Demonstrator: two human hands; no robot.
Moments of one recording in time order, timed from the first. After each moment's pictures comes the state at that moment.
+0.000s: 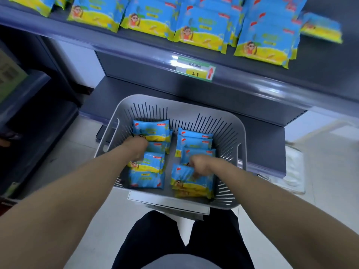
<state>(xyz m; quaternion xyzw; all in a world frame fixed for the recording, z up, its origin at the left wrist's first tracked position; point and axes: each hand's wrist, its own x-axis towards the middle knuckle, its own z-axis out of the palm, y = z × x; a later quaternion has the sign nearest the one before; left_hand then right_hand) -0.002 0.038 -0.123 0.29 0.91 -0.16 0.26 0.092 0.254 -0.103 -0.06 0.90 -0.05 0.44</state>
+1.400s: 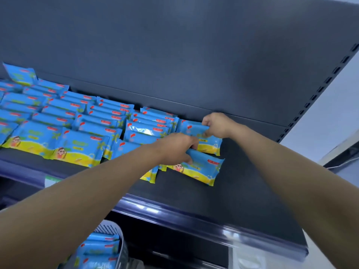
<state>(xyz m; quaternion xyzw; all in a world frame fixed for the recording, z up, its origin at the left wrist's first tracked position) -0.064 0.469 0.172 0.44 0.88 0.15 0.11 -0.085 0.664 0.182 0.04 0.99 -0.10 0.07</state>
